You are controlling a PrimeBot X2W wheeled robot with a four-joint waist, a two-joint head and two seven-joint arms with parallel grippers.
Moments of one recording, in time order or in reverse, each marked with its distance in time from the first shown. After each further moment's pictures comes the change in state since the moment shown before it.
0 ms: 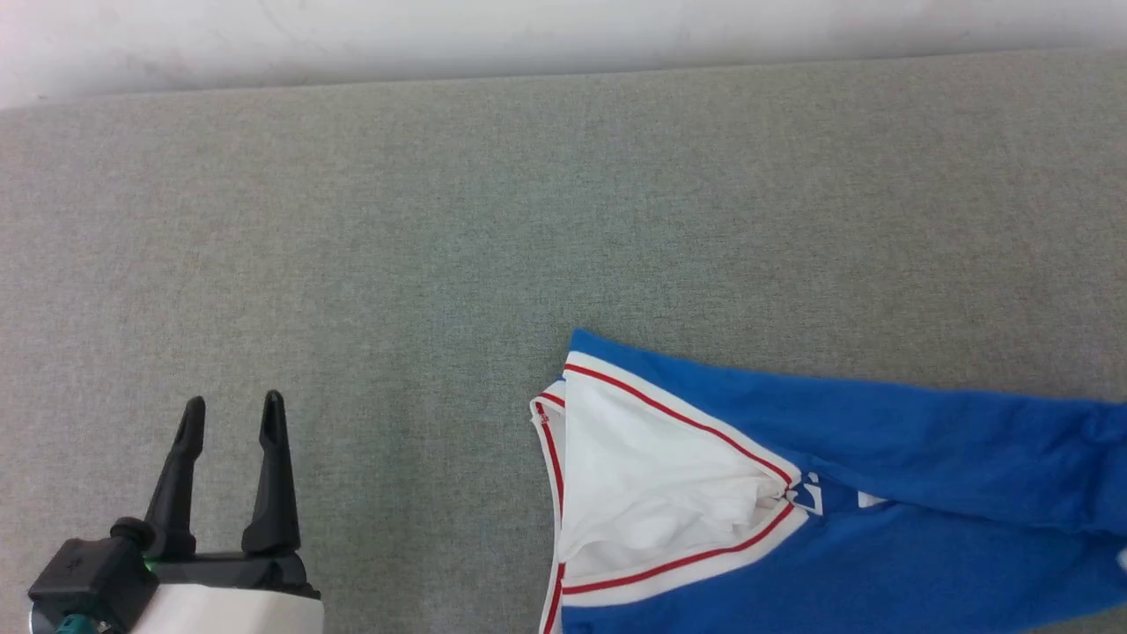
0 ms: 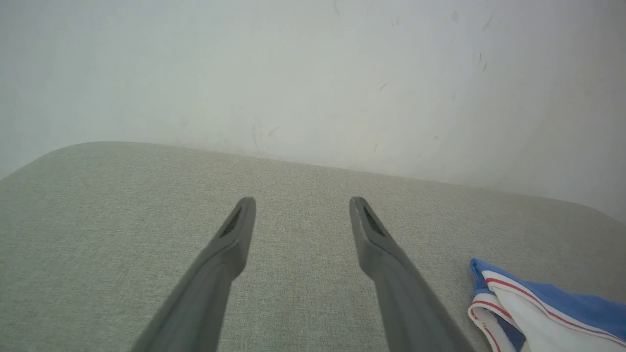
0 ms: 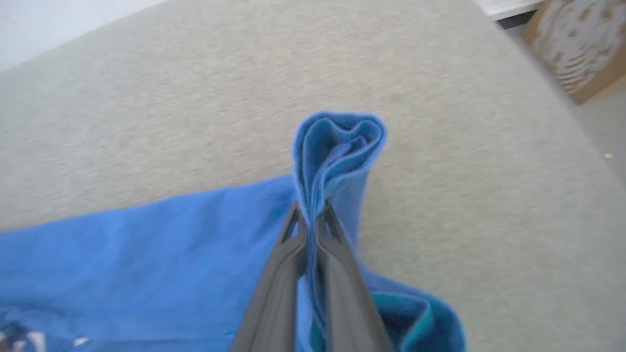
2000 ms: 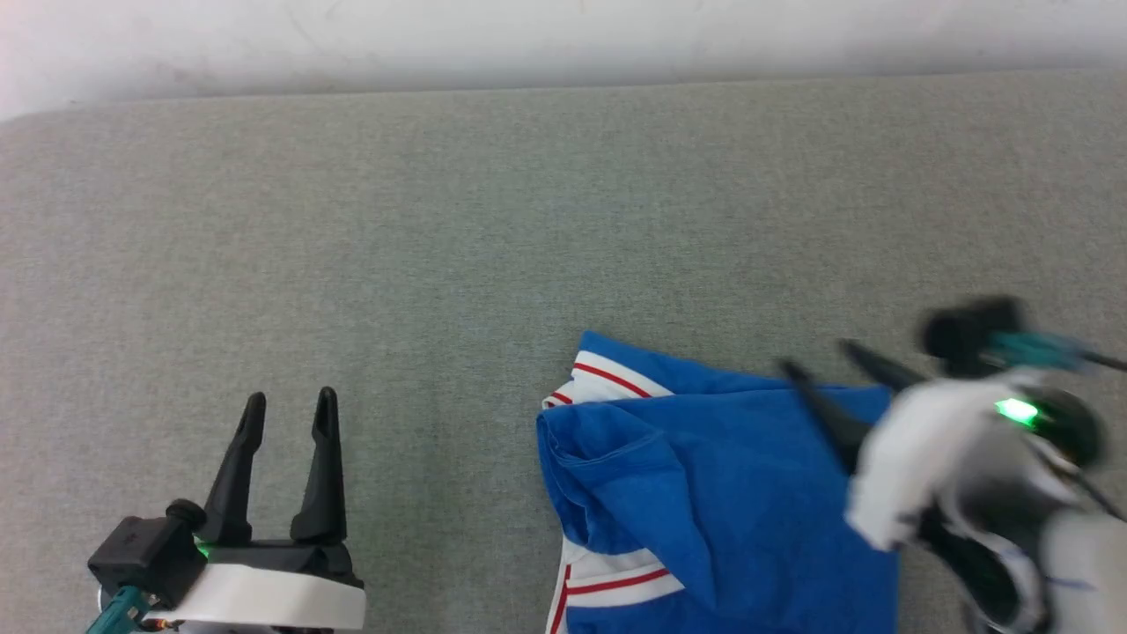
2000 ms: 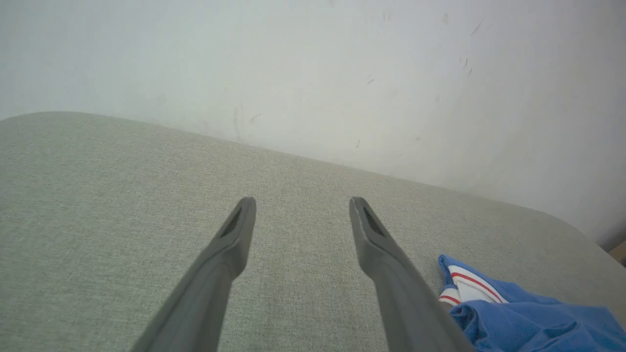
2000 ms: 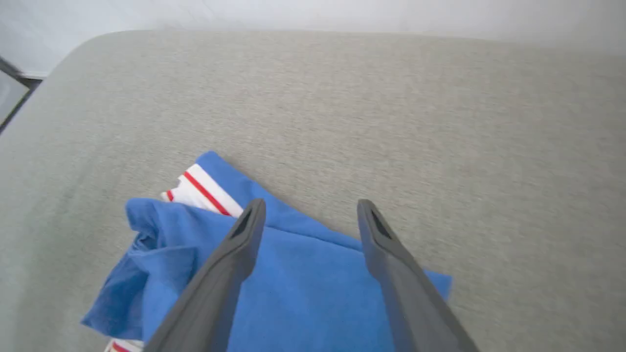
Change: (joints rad) left arm -0.063 -0.091 -0.027 0.117 -0.020 -0.089 -0.001; right arm -0.191 0.098 0.621 -0.117 -0.055 0.000 0.130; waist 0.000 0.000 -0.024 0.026
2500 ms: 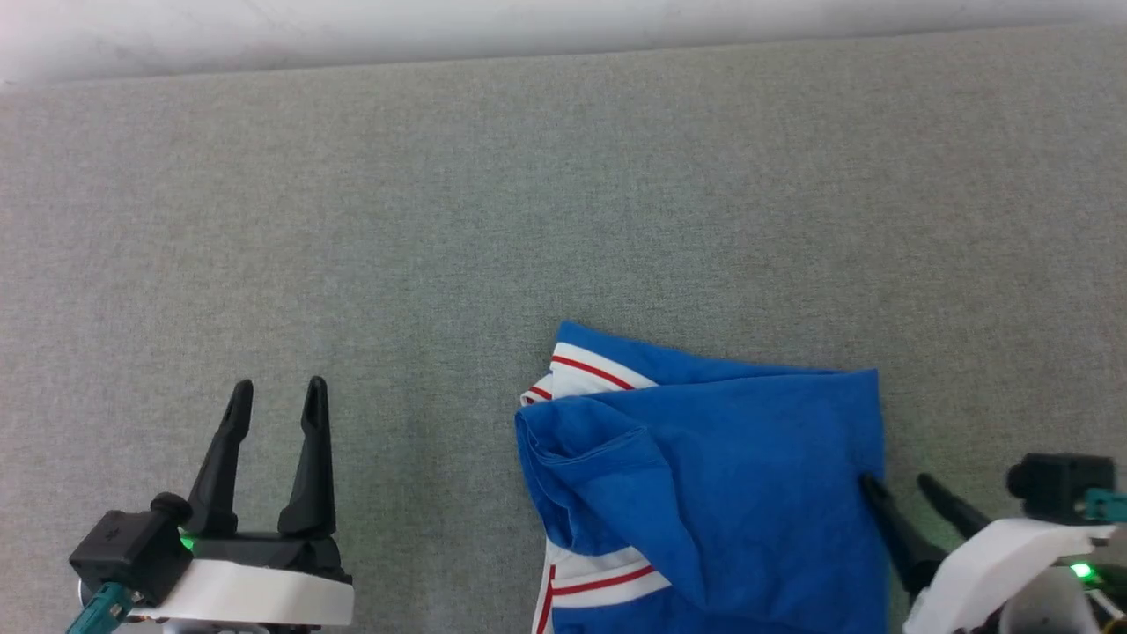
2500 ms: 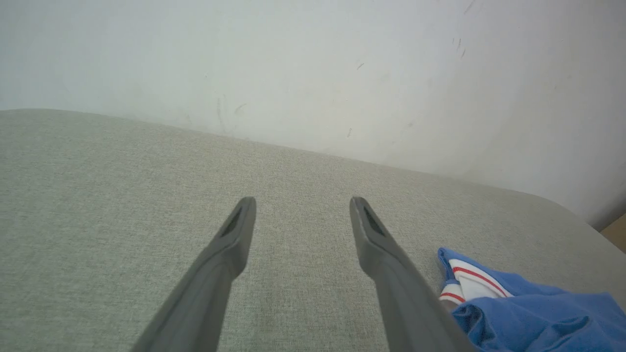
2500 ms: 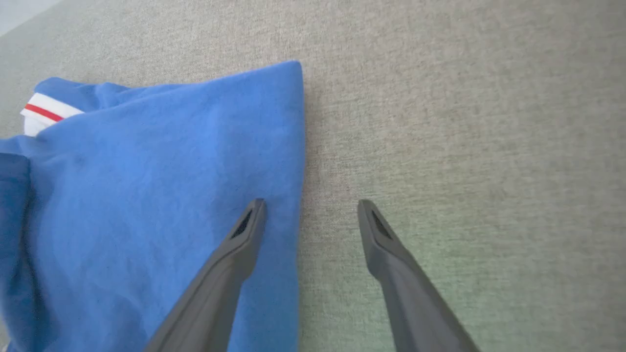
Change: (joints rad) left arm 0.003 0.031 0.008 -0.049 0.008 0.001 0.012; right arm 0.315 0.037 -0.224 -0.002 0.039 0.000 -0.190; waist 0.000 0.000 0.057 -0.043
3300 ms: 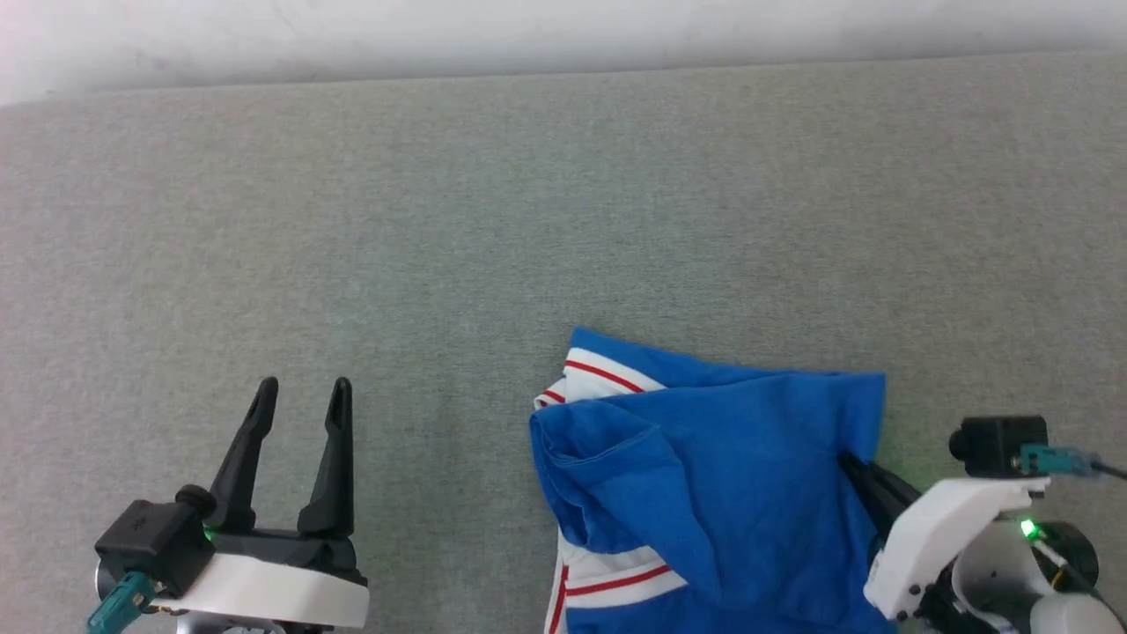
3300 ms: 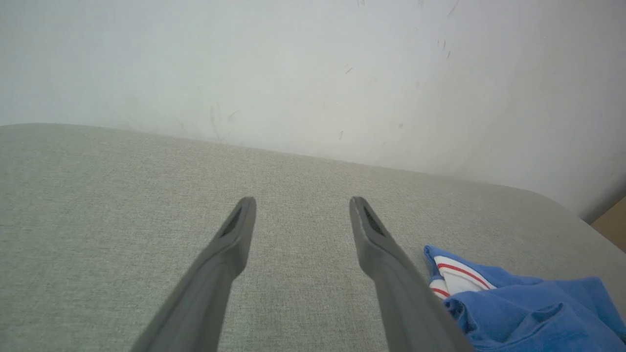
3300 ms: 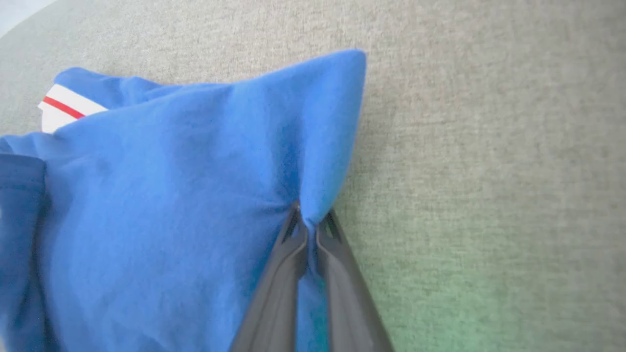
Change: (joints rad) left arm -0.014 0.016 -0.038 -0.003 0.010 0.000 0.026; right arm -0.116 0.003 0.065 0.178 -0.007 0.001 -0.019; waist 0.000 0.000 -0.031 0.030
